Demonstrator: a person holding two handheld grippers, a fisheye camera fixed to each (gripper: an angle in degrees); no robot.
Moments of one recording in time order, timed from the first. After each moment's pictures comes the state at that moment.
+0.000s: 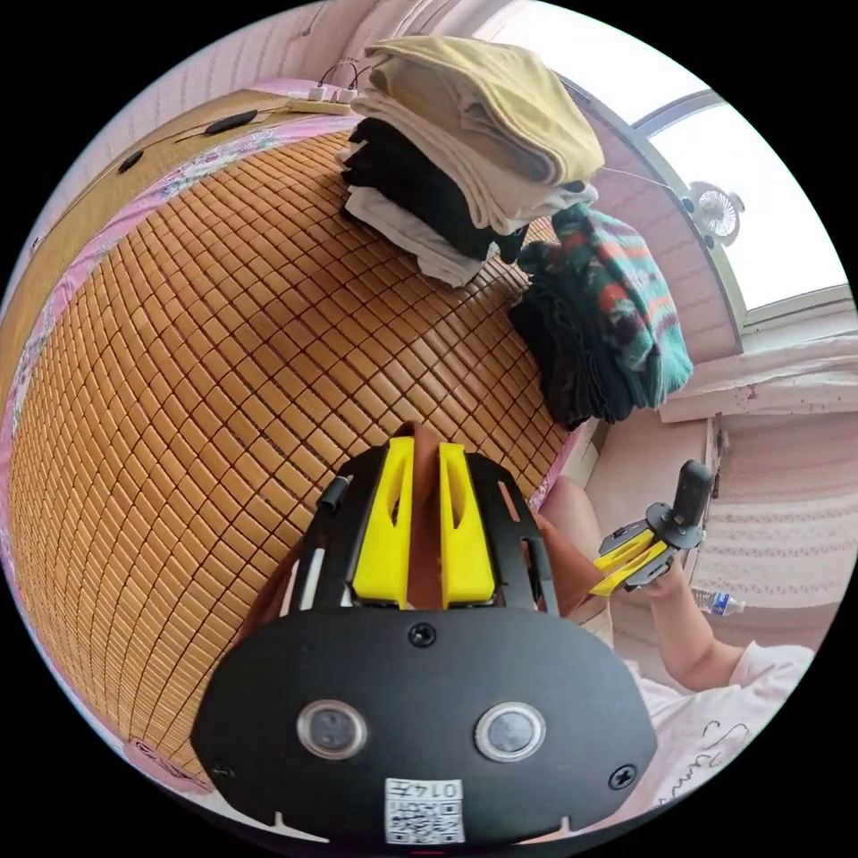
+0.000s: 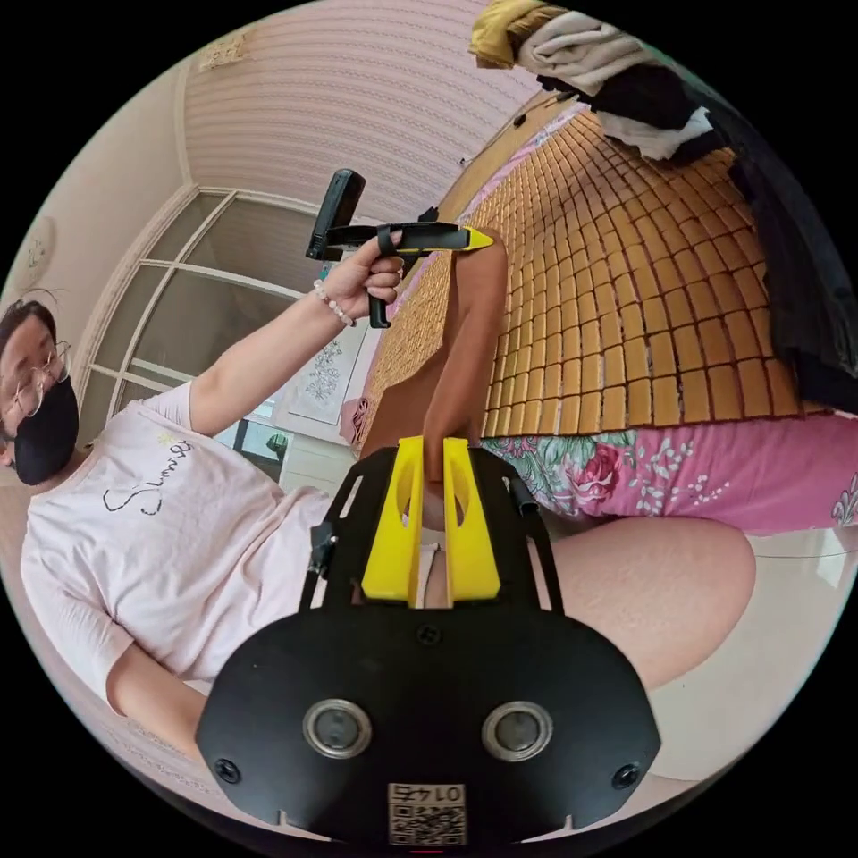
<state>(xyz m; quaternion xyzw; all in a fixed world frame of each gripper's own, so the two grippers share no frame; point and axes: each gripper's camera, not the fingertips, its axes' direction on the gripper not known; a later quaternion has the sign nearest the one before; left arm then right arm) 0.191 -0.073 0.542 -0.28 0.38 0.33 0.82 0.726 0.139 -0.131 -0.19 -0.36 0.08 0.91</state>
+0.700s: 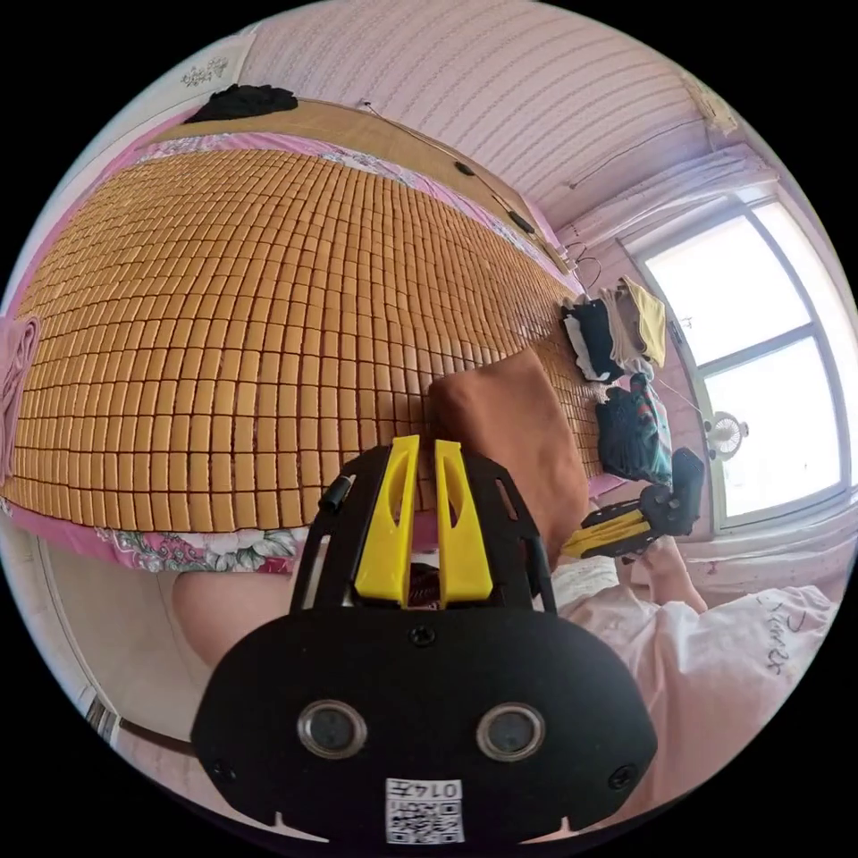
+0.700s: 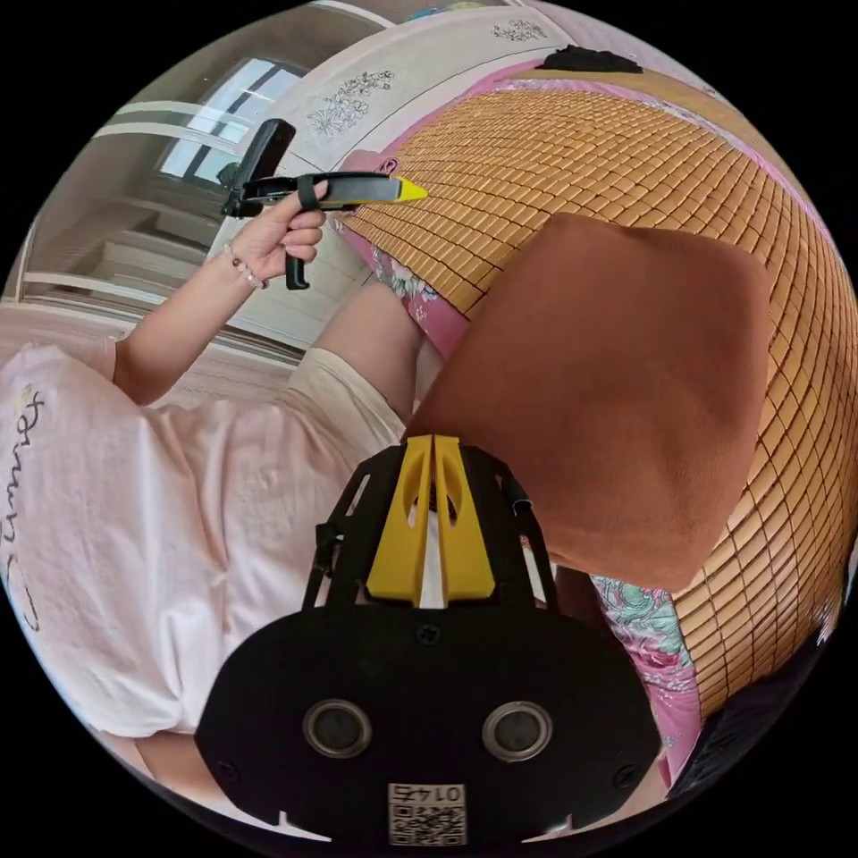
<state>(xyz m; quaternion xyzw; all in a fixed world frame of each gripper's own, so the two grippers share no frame) -0.370 -0.005 0.434 -0.21 0.32 -0.02 0.92 0.323 0.159 0.003 -0.44 -0.28 -0.31 0.80</state>
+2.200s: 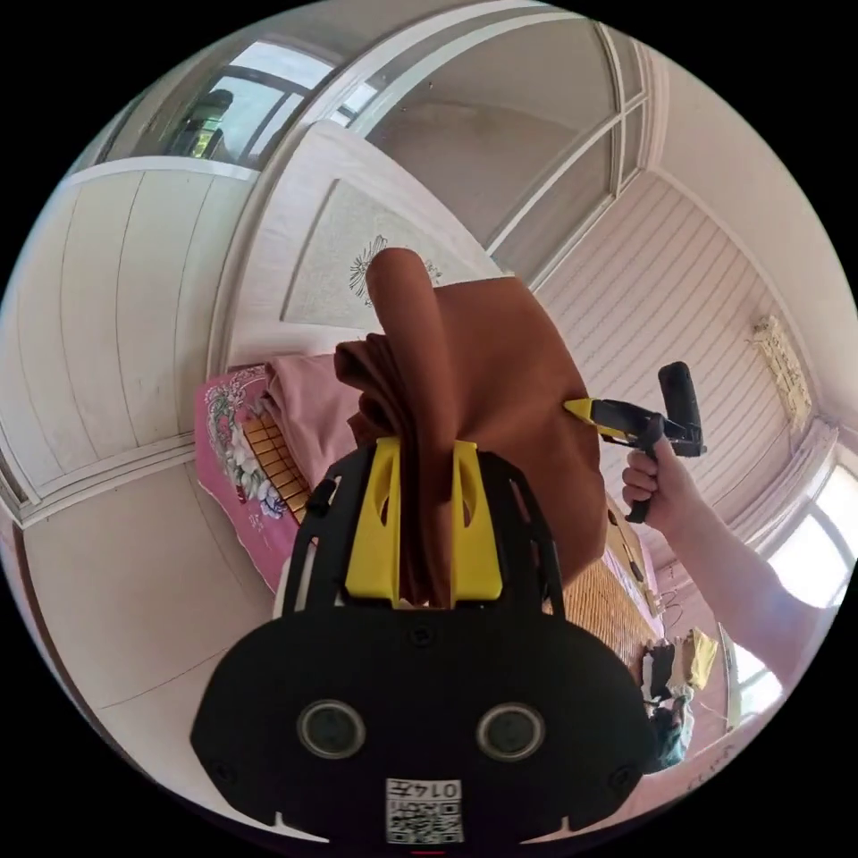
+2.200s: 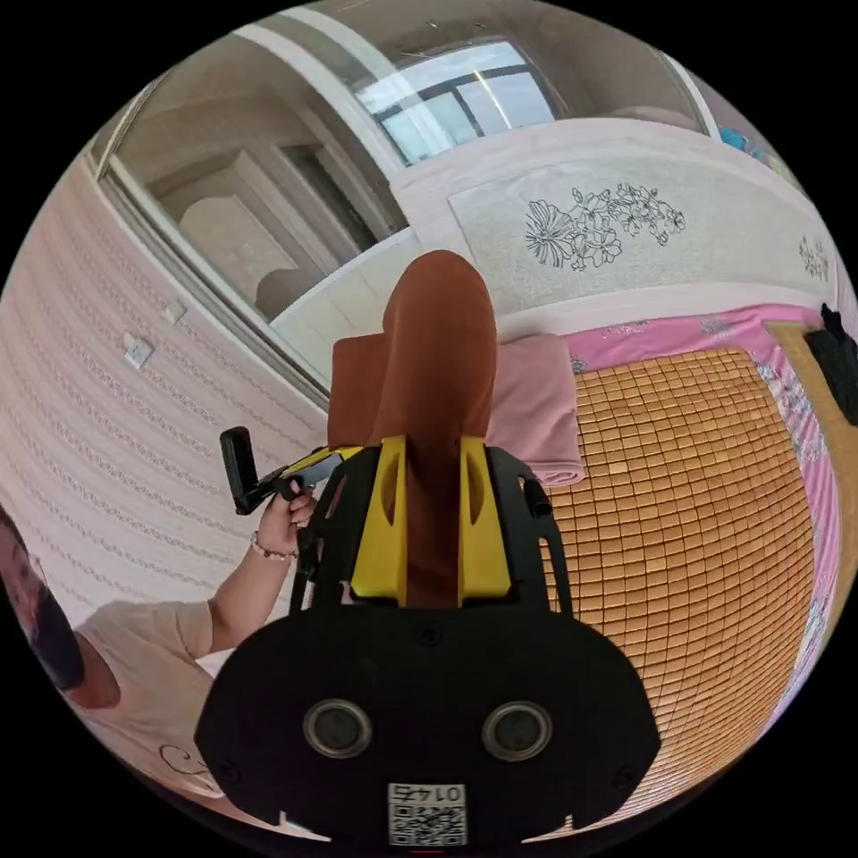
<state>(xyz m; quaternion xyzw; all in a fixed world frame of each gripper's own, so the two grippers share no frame) -0.908 -0.034 0.230 0.13 0.08 -0.40 0.91 -0.482 -0.001 0.292 -0.34 -0.40 -0.46 0.71</state>
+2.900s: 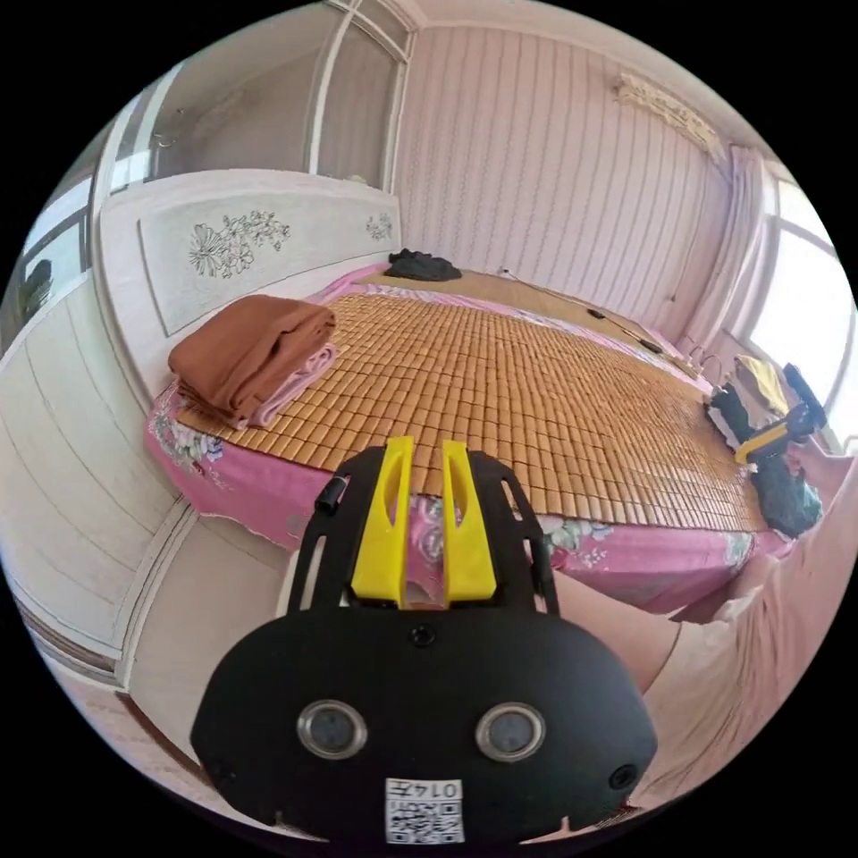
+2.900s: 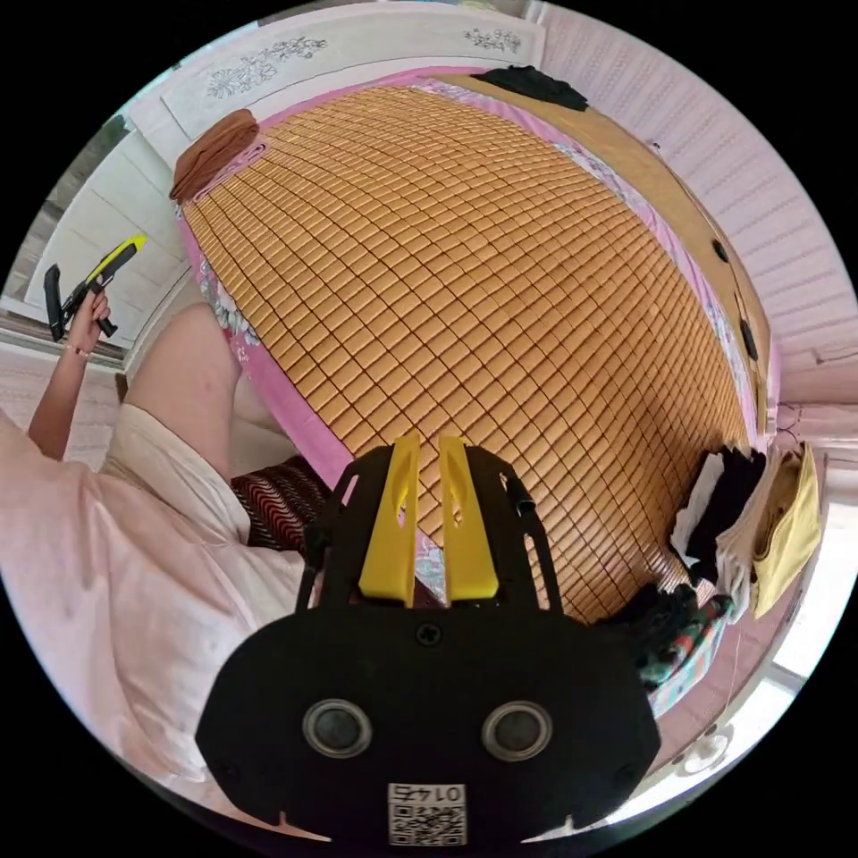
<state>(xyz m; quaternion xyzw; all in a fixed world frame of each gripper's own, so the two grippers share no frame) -0.534 0.104 0.257 0.08 0.08 -0.04 0.99 0.103 0.085 0.143 -0.34 0.06 -0.40 0.85</state>
